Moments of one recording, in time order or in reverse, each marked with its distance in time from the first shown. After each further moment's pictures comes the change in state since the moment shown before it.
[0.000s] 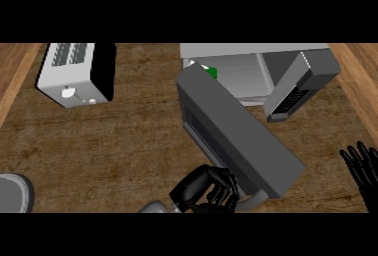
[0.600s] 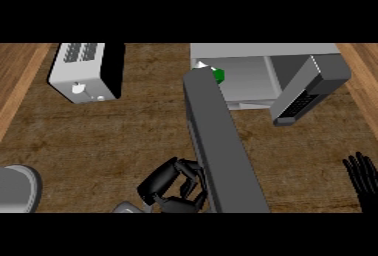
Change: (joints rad) left arm 0.195 -0.010 0.347 -0.145 -0.235 -0.321 -0.091; right arm -0.088 0.032 -0.096 0.363 0.220 -0.120 -0.200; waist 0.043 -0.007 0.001
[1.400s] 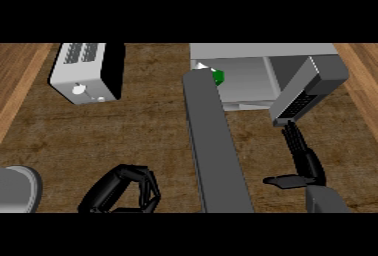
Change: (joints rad) left arm 0.252 0.008 0.305 -0.352 0.062 -0.308 0.129; right arm -0.469 0.153 -0.009 0.582 0.244 -0.193 -0.122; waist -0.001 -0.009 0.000
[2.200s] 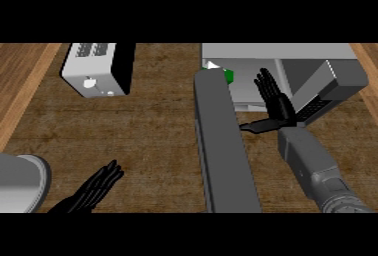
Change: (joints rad) left arm 0.246 0.062 0.101 -0.287 0.256 -0.133 0.067; right arm -0.492 0.020 -0.108 0.312 0.001 -0.015 0.028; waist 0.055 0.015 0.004
